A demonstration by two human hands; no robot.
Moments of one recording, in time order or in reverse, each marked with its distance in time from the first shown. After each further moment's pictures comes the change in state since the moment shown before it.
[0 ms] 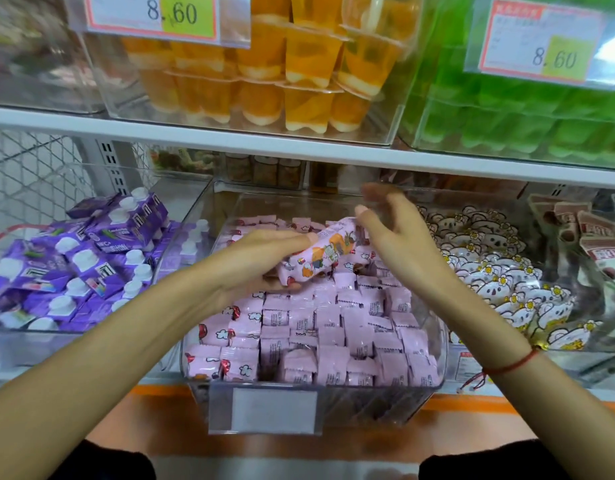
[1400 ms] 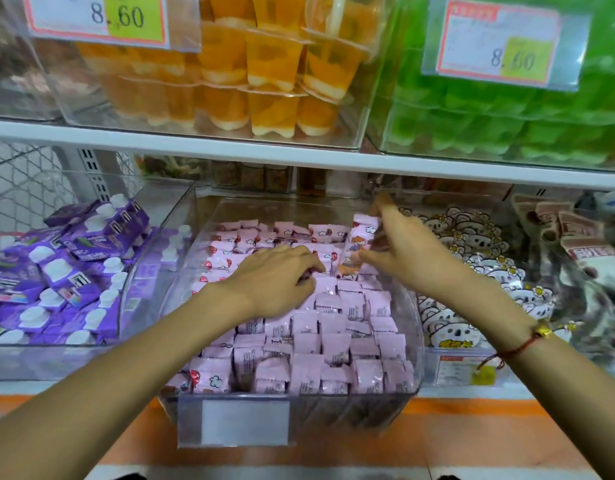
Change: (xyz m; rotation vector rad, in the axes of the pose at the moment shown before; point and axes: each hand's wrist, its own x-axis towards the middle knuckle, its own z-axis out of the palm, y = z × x) left_hand 0.048 -0.027 0.019 1.334 -0.005 0.508; right_hand 0.012 0.029 -0.032 -0.498 -0.228 -0.057
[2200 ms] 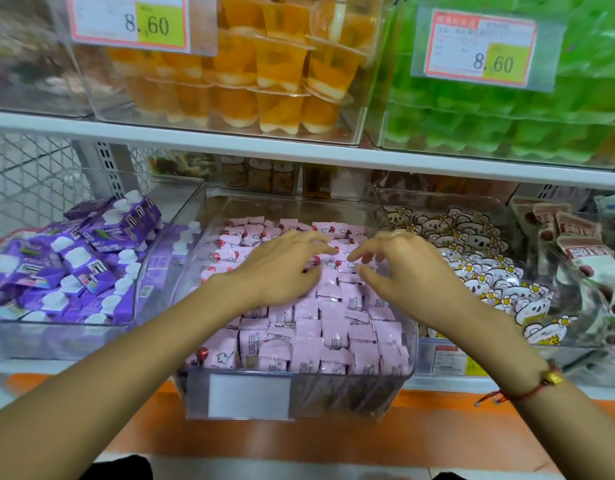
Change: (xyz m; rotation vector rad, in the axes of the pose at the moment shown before) left_hand -0.012 0.025 -0.019 -0.013 0.019 -0.020; right_hand -0.041 -0.007 0.004 -0.195 0.068 -0.202
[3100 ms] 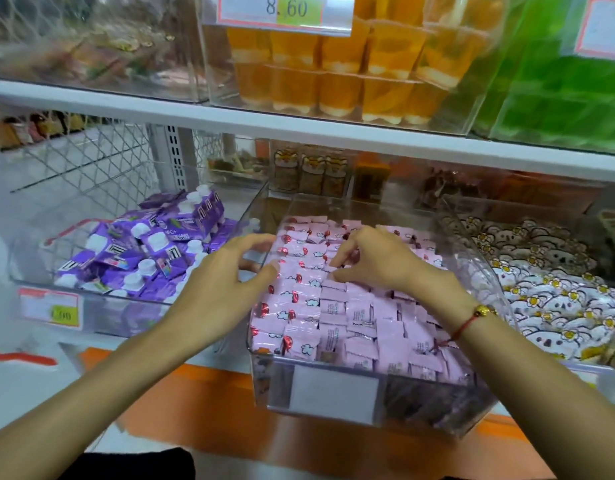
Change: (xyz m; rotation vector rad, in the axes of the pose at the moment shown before) left_hand -0.123 -0.058 -0.012 -0.515 0.456 -0.465; right_hand 0.080 -0.066 0.063 0.206 -0.240 -0.048
